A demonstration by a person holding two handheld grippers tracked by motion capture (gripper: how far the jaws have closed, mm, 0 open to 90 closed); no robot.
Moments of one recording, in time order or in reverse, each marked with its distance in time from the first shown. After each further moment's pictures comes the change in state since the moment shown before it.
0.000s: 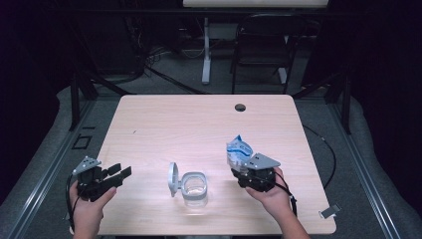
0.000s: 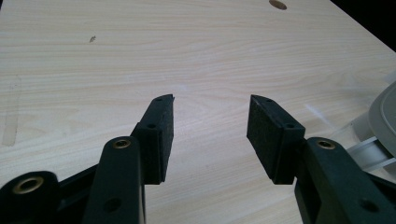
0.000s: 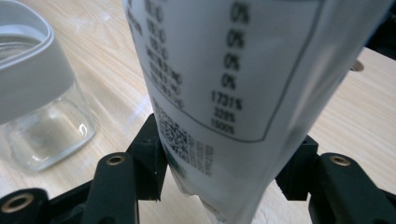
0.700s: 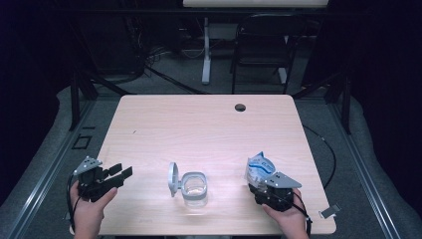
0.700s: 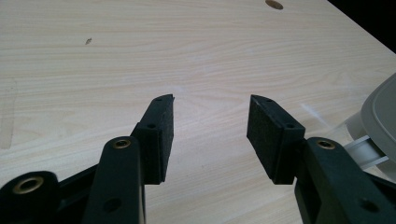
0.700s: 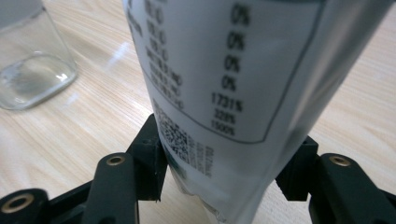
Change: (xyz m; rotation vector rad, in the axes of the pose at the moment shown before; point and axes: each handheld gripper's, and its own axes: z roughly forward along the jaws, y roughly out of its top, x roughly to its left) left arm -0.004 0.001 -0.002 -0.005 -0.005 0.007; right arm -0.002 -0.064 -0.035 0.030 -0.072 0.135
